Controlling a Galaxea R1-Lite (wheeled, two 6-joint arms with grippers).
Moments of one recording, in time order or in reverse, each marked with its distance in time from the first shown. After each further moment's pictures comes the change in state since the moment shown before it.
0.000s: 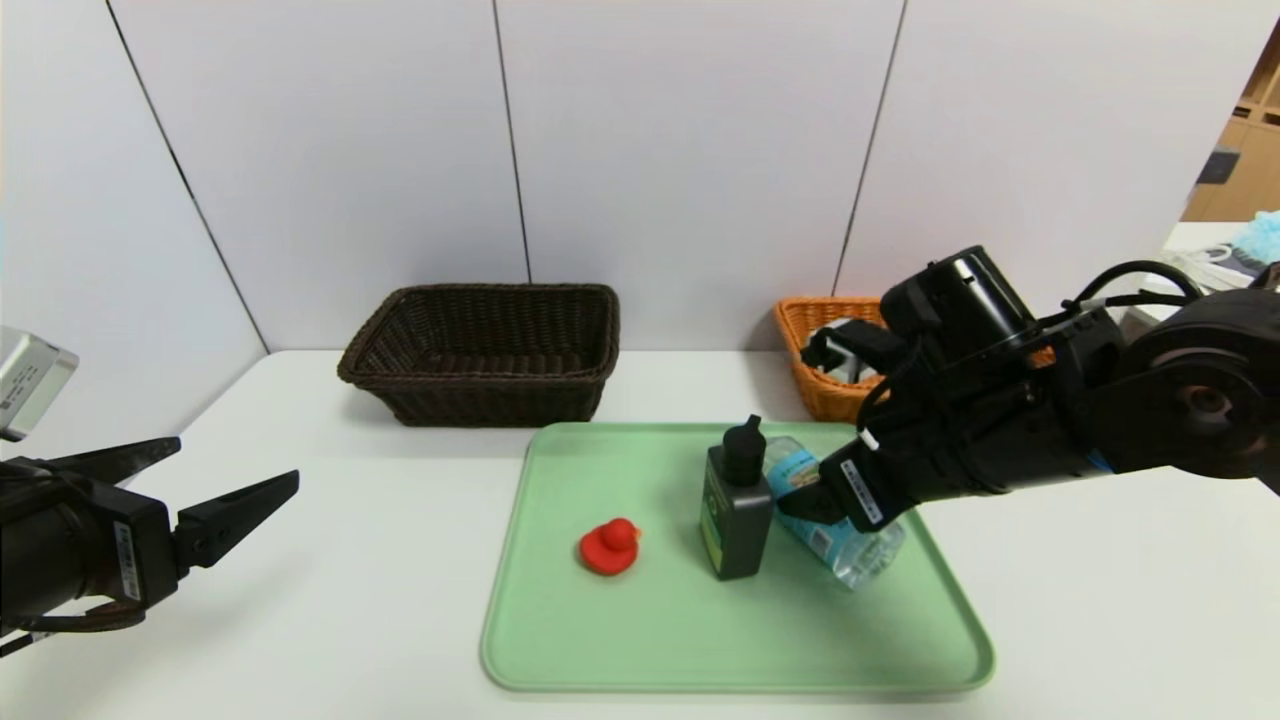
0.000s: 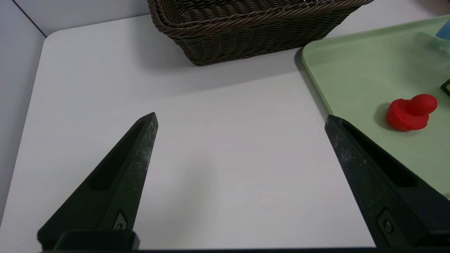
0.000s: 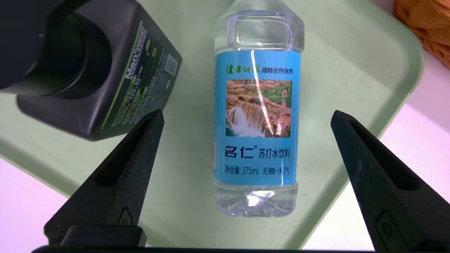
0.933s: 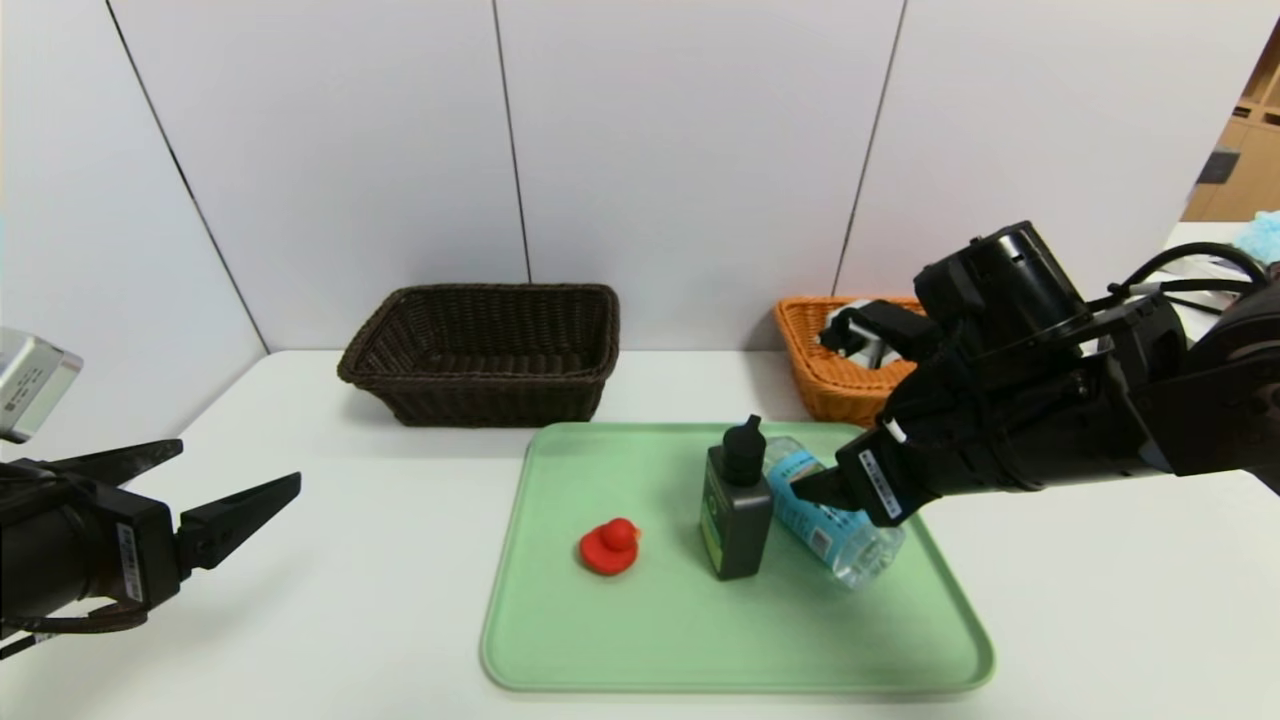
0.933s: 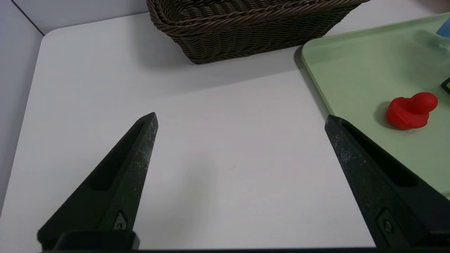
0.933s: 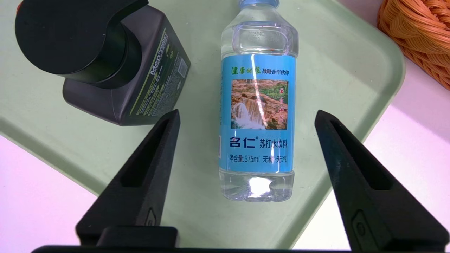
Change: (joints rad) left arm 0.000 0.003 0.003 0.000 -0.001 0.000; right arm 0.012 -0.066 0.011 0.000 -0.002 0.004
